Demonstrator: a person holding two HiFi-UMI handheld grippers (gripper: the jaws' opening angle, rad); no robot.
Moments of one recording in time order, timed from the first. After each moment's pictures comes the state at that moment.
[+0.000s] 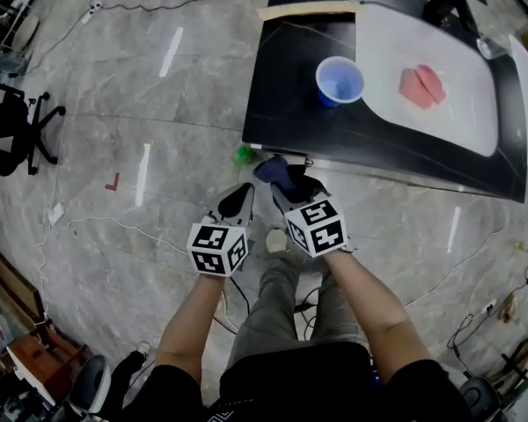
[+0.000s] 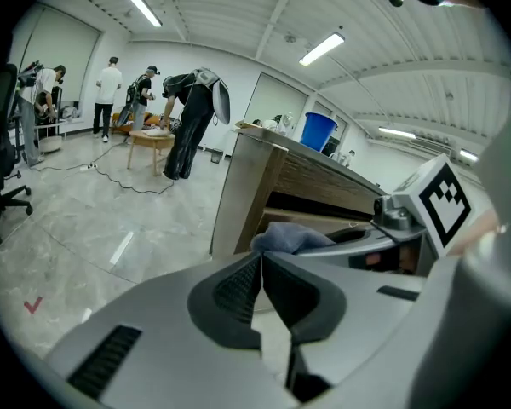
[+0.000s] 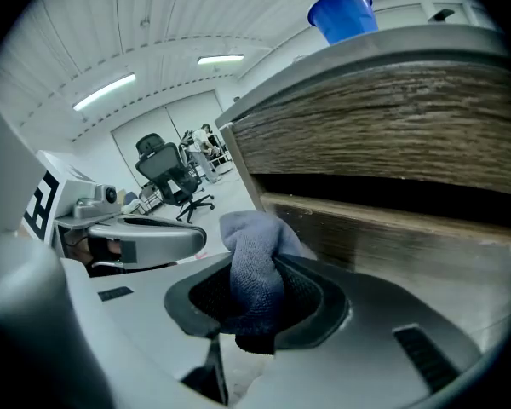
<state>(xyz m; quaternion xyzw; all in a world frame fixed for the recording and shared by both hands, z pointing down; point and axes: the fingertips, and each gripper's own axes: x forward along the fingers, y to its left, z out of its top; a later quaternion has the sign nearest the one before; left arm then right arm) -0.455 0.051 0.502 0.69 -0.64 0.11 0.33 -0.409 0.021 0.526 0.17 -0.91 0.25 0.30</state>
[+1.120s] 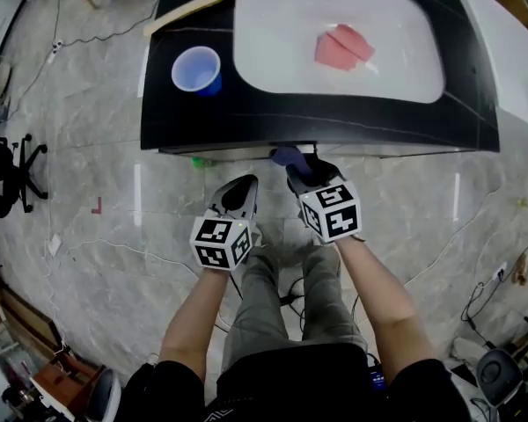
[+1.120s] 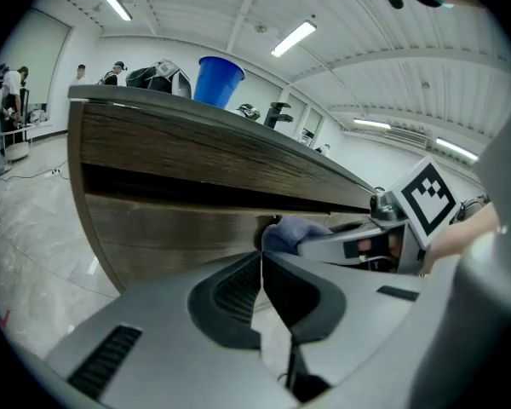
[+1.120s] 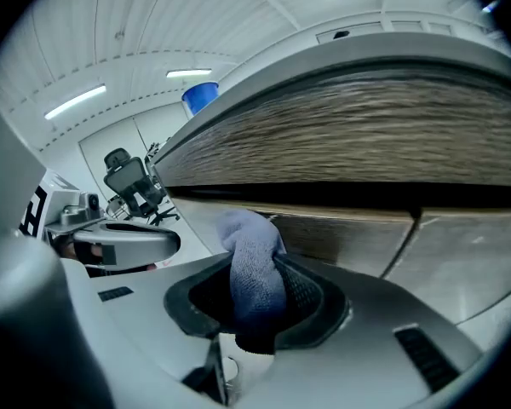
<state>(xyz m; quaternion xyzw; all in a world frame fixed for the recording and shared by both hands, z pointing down) -0.275 -0.011 0.504 0.74 -0.58 0.13 0.31 -0.202 -0.057 0.530 0.28 -0.88 0.26 0.28</state>
